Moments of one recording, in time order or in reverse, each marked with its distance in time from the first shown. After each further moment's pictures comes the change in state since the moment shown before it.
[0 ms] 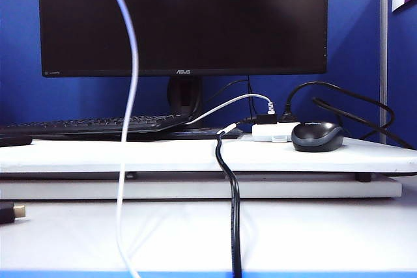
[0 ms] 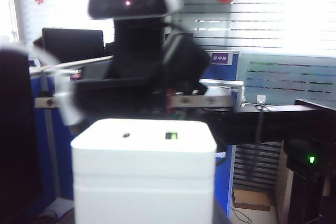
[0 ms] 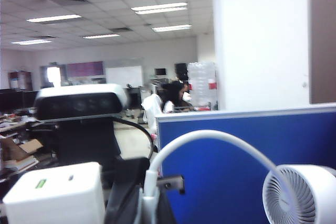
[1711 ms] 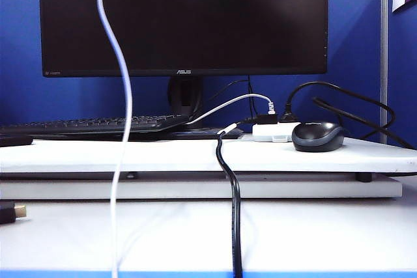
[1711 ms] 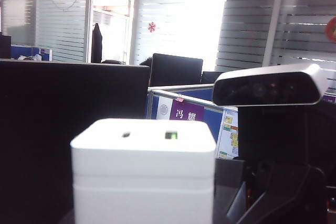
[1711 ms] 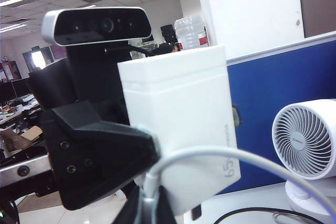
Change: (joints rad) left arm 0.003 0.012 0.001 0.017 -0.375 -0.020; right arm 0.131 -0.016 0.000 -0.332 0.137 -0.121
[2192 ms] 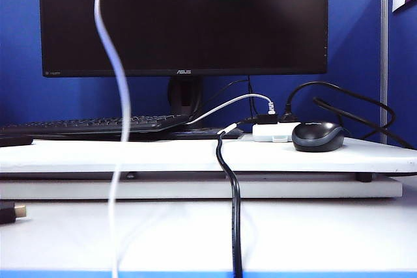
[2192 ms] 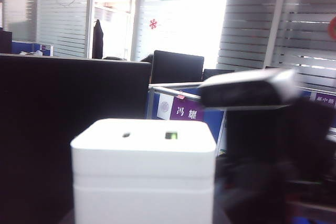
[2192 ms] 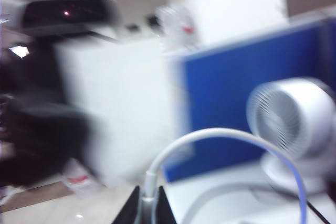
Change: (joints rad) left arm -0.003 0.002 0.000 -0.009 -0.017 0.000; right arm -0.075 0.000 0.000 -0.088 -0.007 -0.022
